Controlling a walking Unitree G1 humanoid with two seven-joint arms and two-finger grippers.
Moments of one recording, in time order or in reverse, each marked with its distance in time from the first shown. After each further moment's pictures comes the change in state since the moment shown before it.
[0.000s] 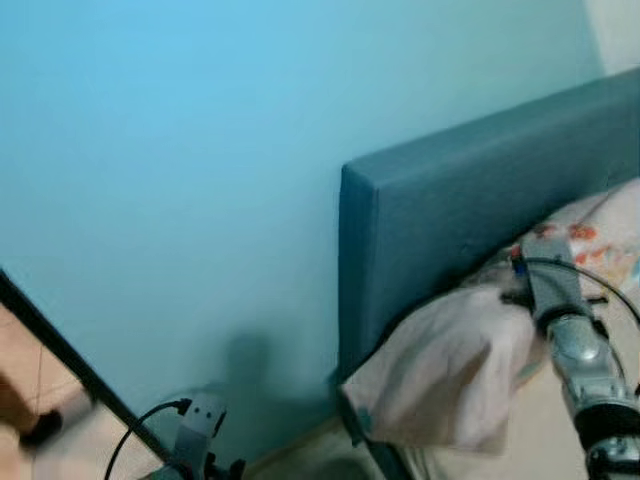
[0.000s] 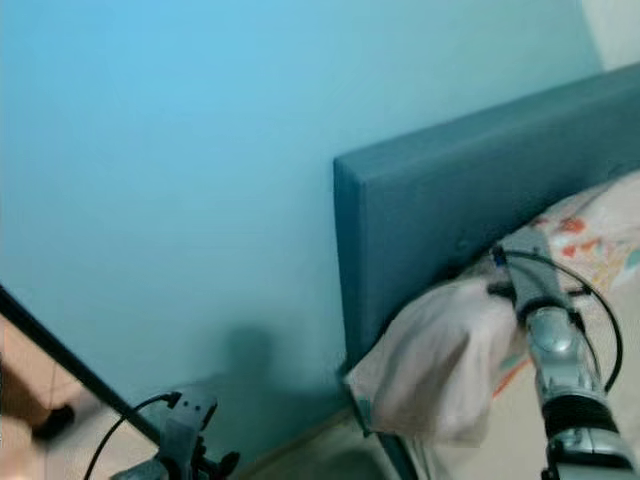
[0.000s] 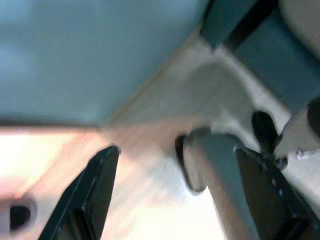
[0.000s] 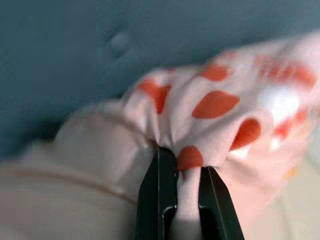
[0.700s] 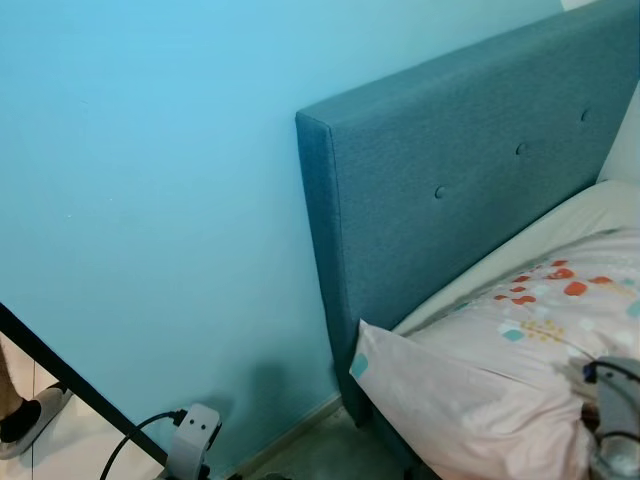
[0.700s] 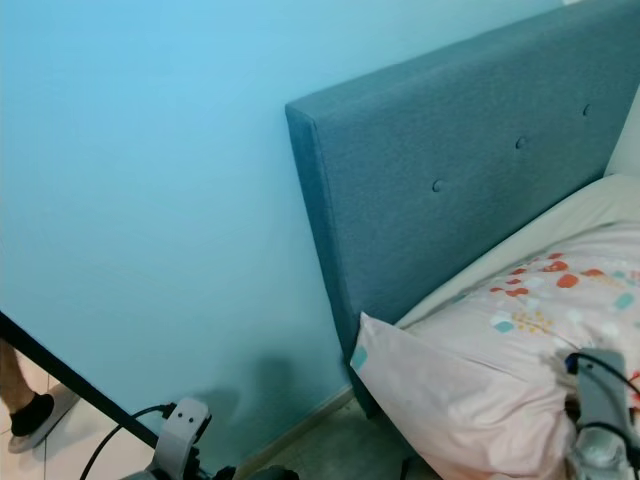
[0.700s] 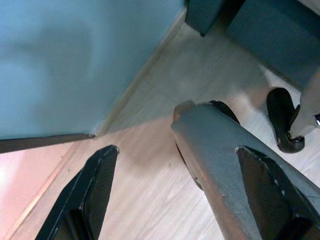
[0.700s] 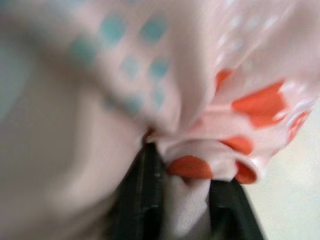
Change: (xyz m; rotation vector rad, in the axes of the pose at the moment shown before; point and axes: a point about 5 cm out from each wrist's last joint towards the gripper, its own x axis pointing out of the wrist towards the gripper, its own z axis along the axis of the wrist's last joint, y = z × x) left arm 0.000 -0.002 0.003 0.022 -0.013 -0.052; right arm -0.049 -0.064 -0.085 -0.013 0.439 -0.480
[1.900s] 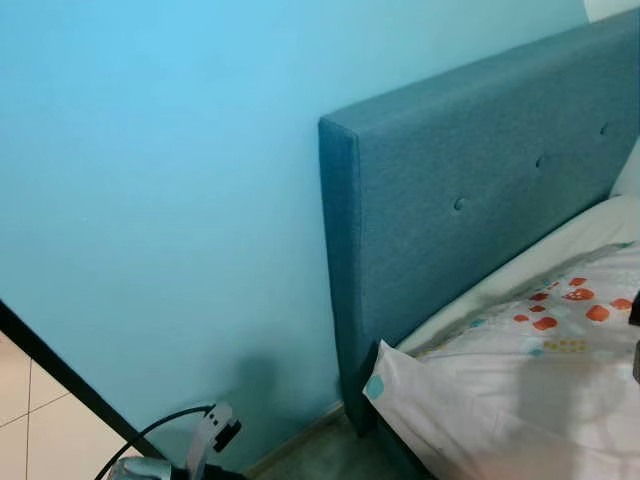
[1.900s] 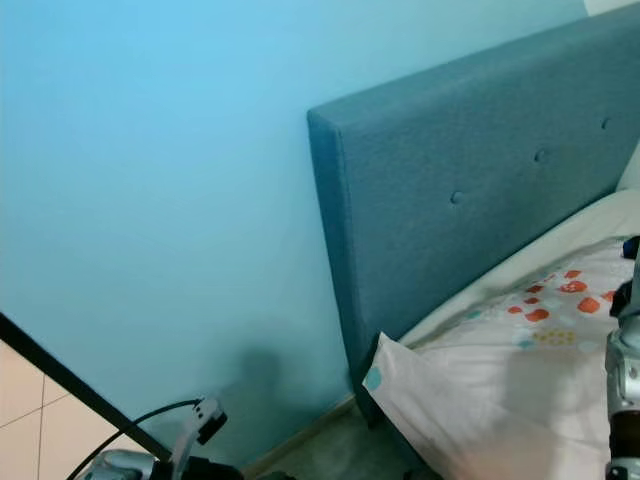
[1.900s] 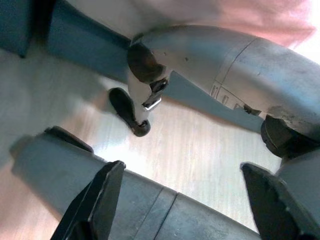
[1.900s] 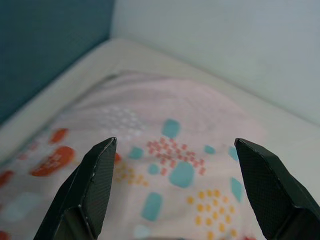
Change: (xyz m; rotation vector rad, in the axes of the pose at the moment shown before) left arm -0.019 -0.014 0.034 0.065 0.078 -0.876; right arm 0.002 -0.029 0.128 0.207 -0.187 -0.006
